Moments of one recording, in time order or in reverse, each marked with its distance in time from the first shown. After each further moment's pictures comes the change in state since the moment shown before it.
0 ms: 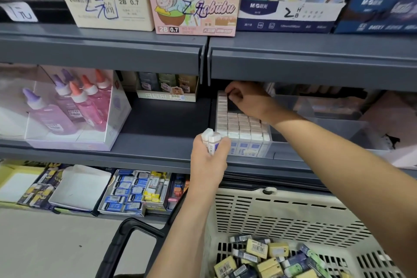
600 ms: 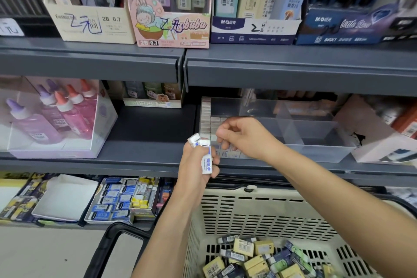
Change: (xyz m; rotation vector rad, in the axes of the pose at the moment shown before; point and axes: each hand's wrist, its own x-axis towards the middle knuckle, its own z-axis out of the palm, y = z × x) left_hand -0.006 0.008 0.005 -0.330 -0.129 -0.155; right_hand -0.105 -0.038 -0.020 0.413 -0.146 0.150
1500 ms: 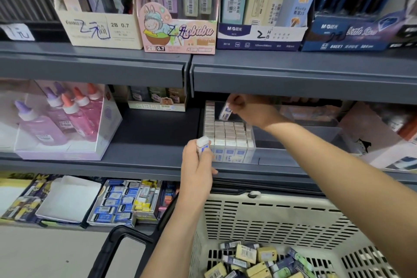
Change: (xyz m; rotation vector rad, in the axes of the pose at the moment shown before) left_hand -0.002 -0.005 -0.002 0.500 0.130 0.292; right_hand 0.080 0.015 -0.036 -0.446 0.146 -0.056
